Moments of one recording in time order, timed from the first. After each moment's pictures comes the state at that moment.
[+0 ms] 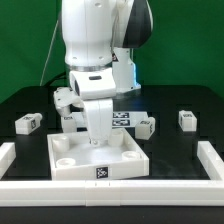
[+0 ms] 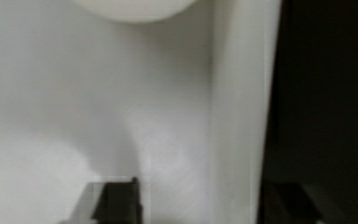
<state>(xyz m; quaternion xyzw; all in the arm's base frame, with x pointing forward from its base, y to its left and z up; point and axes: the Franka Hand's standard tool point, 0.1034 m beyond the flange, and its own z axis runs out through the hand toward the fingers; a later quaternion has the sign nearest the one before) 0.459 -0.055 0.011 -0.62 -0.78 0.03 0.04</state>
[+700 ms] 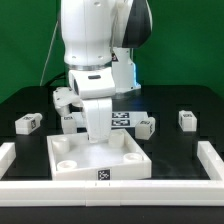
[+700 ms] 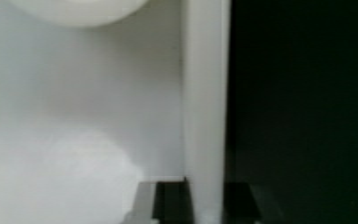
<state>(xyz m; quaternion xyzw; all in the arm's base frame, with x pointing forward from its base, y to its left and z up) 0.461 -0.056 0.012 -0.62 -0.78 0.03 0.04</state>
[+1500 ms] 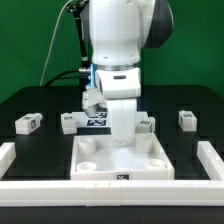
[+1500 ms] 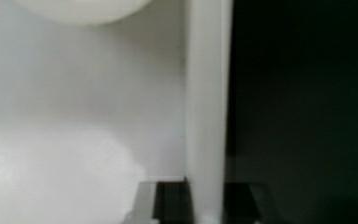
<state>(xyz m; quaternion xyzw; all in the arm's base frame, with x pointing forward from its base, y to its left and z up) 0.483 0.023 0.013 -0.69 -0.72 0.01 0.03</state>
